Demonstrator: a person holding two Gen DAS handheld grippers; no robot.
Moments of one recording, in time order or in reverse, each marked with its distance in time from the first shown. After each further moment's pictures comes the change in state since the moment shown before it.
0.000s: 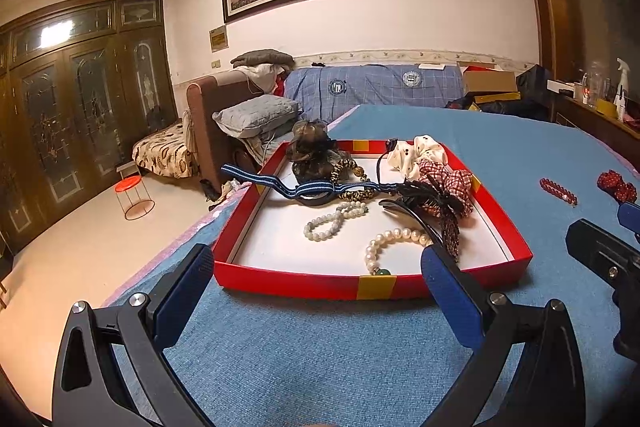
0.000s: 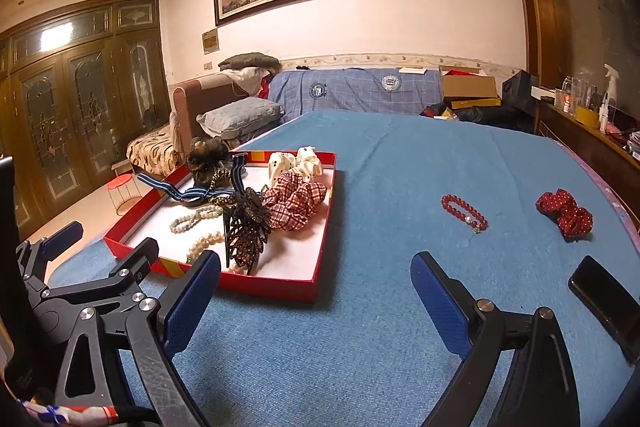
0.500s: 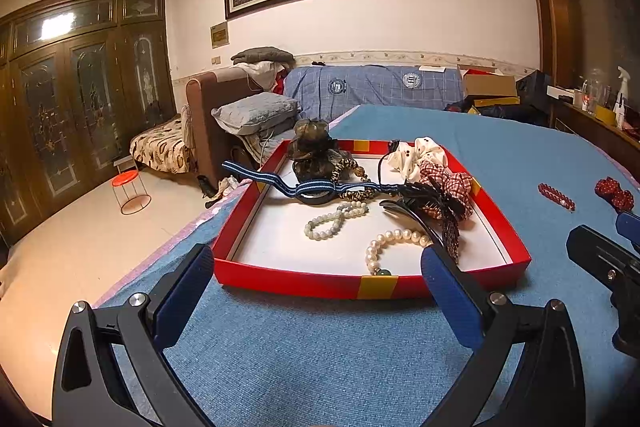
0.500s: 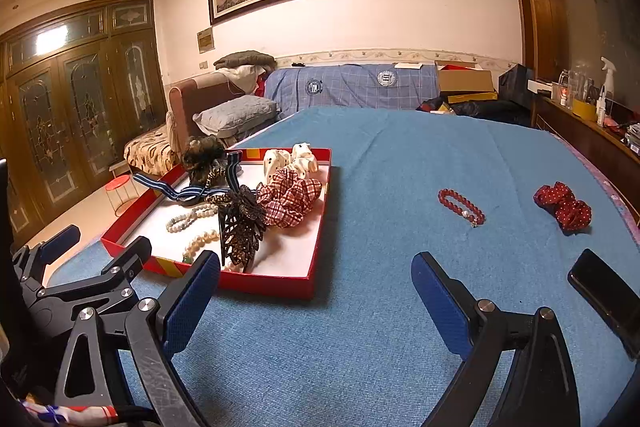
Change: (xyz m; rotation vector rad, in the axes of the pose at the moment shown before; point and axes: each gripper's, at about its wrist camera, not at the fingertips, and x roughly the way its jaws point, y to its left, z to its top) left arm -0.002 0.003 0.000 -0.023 0.000 -0.011; right arm -0.001 -0.004 0.001 0.017 0.012 -0.007
